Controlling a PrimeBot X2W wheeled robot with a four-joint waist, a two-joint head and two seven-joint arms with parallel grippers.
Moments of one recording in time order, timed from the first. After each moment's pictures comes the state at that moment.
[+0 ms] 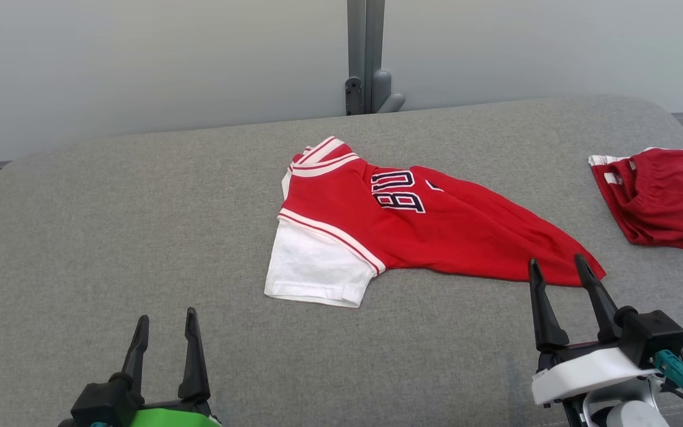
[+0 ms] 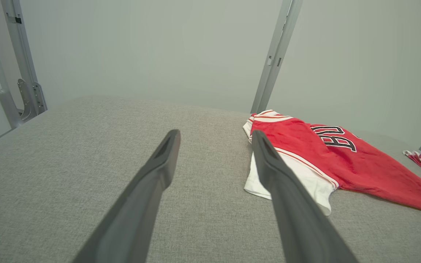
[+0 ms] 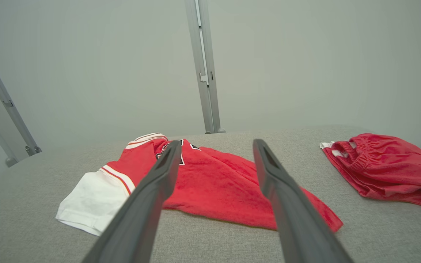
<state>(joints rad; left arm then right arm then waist) 0.10 0.05 -0.10 0.10 -0.30 0.00 -0.26 0.02 -0.05 0.03 0.06 0.17 0.13 -0.23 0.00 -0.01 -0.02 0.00</state>
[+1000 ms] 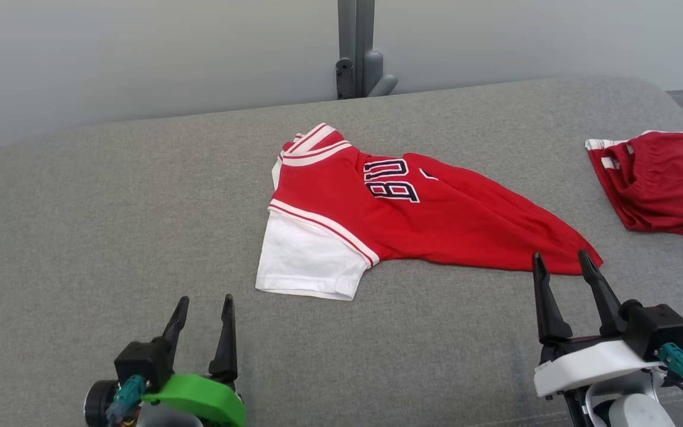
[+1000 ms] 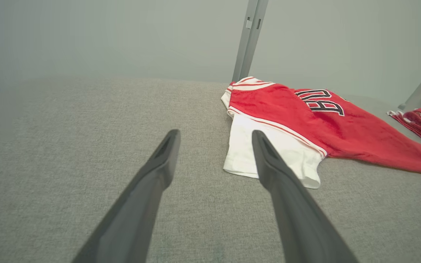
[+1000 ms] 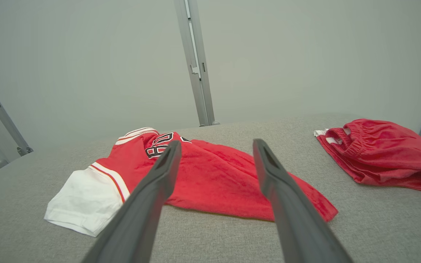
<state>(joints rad) -0.01 0.05 -0.16 0.25 -0.28 -0.05 -0.24 0.00 -0.05 0.02 0.08 0.19 0.13 -0.24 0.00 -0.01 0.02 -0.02</state>
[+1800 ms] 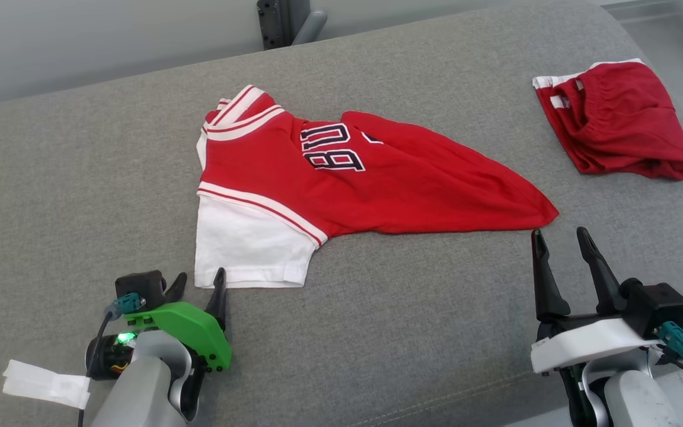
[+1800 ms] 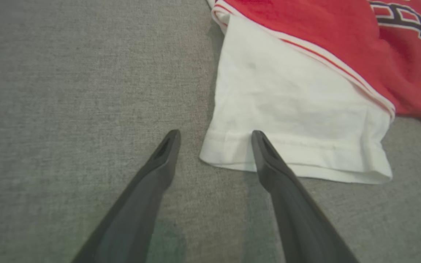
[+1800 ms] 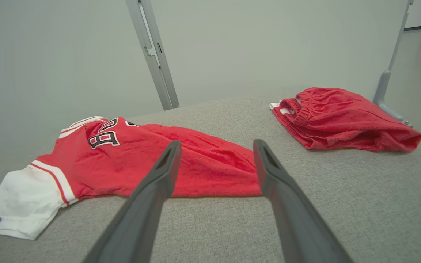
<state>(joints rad) -0.44 0.07 -0.20 0.88 -0.43 -0.12 -0.13 -0.08 -0.05 0.02 0.14 0.23 0.13 -0.26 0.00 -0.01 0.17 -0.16</state>
